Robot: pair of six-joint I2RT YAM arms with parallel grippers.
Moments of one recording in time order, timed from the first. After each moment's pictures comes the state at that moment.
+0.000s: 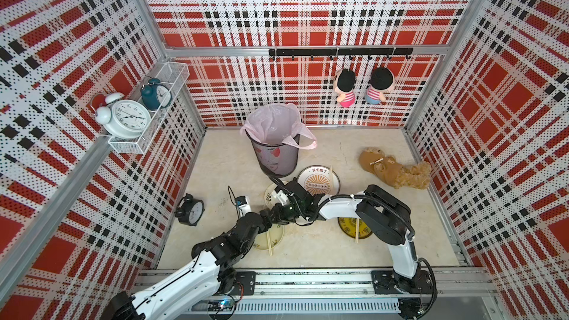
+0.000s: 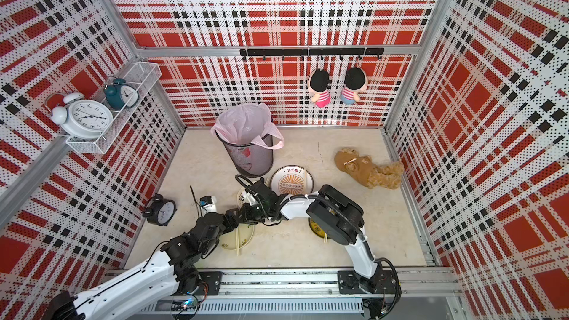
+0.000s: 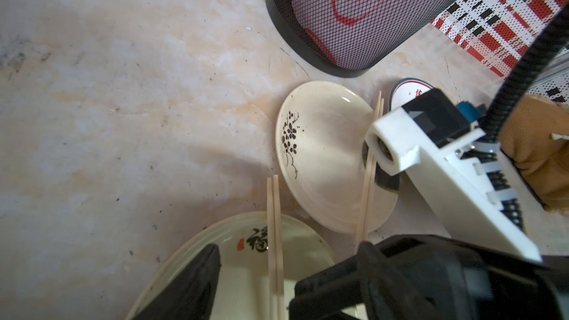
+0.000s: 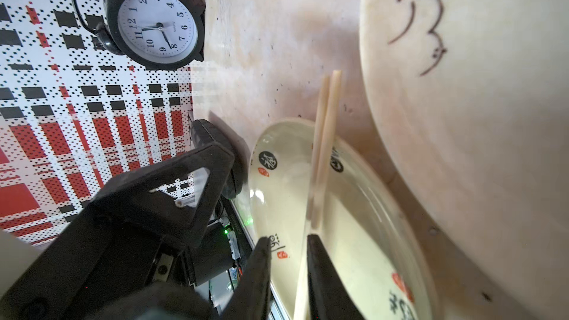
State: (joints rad) left arm -0.73 0.66 0.21 -0.21 -0.43 -0.87; right arm 0.99 2.04 1.18 0.16 -0.56 0.98
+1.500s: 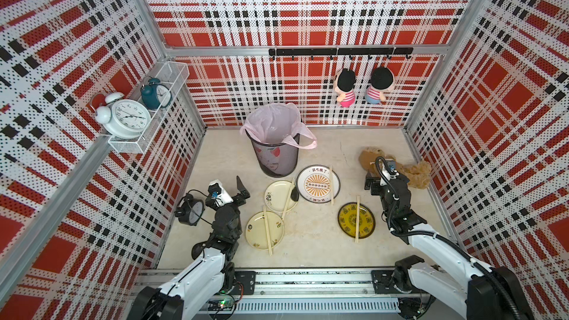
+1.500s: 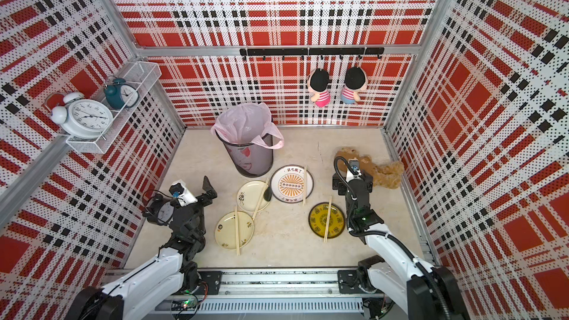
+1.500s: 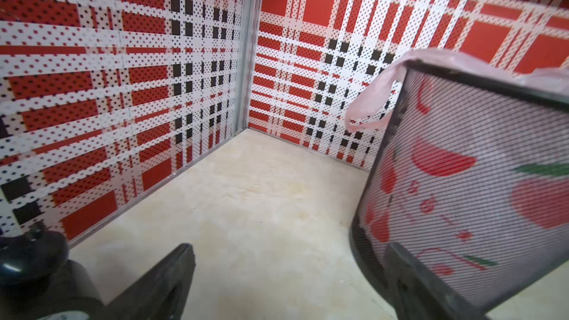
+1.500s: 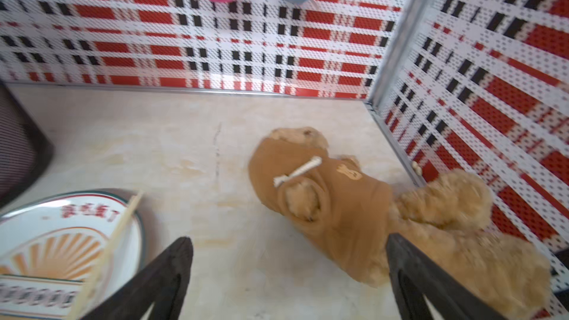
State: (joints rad) left arm -0.27 0.89 0.06 0.84 -0.62 -0.18; right arm 0.26 1.02 0.34 0.42 0.43 -0.02
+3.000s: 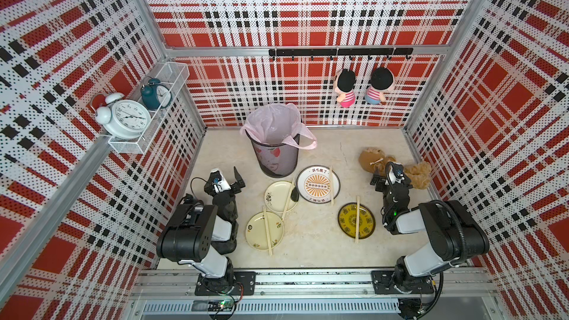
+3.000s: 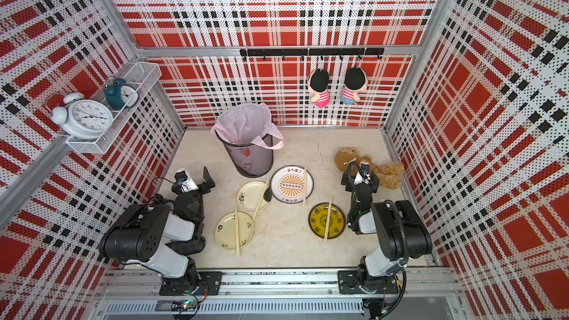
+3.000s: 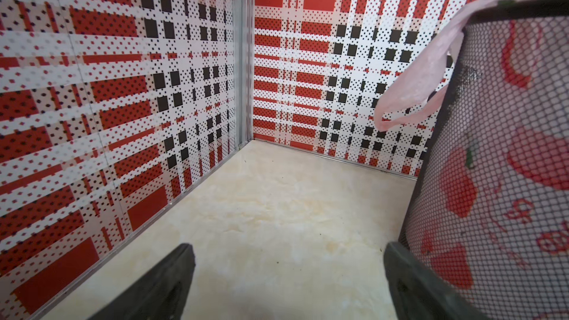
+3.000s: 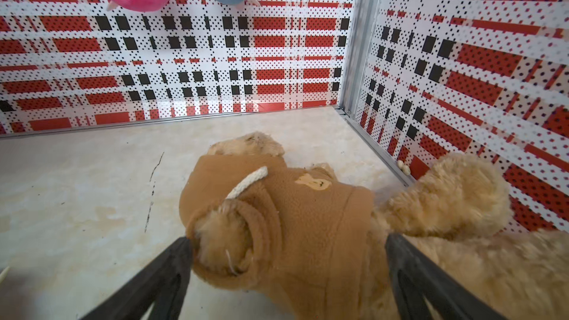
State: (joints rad) left arm -0.04 1.58 0.19 1.45 -0.34 -0.07; right arm 0.09 1.58 0.27 1.20 0.35 0.02
